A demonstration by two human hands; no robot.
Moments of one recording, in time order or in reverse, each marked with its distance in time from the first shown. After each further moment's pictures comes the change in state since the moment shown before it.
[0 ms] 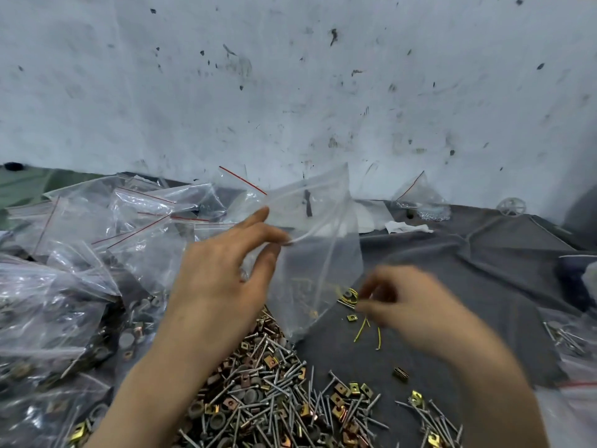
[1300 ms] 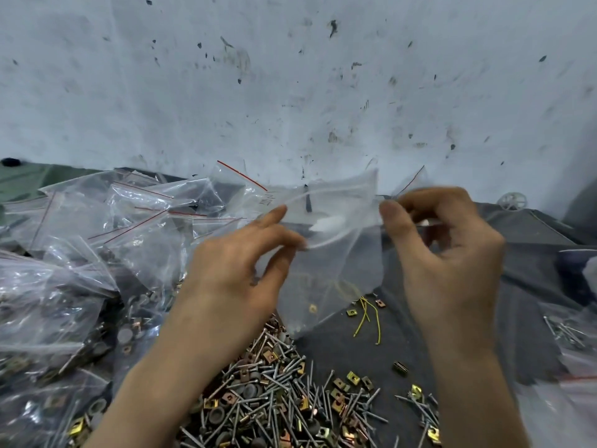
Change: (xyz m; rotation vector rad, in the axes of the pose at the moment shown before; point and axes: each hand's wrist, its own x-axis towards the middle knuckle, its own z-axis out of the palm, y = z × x) left_hand -0.002 0.007 0.002 -0.023 -0.067 0.071; right_hand -0.010 -0.031 -0.003 0.483 0.894 -0.461
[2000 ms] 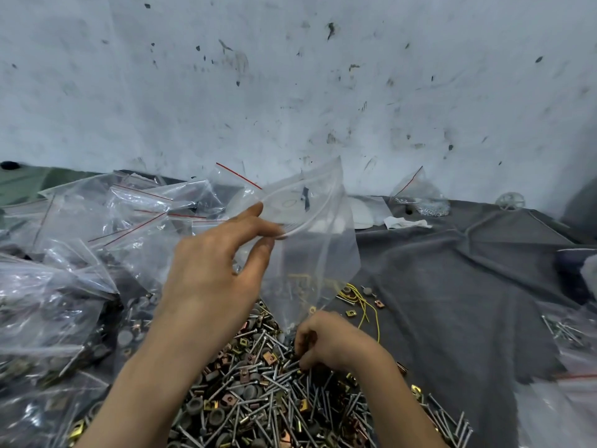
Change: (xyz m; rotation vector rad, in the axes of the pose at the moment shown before) left_hand 0.004 -0.010 -0.003 0.050 0.059 -0.122; right_hand -0.070 0.096 0.066 -0.384 -1.357 0.512
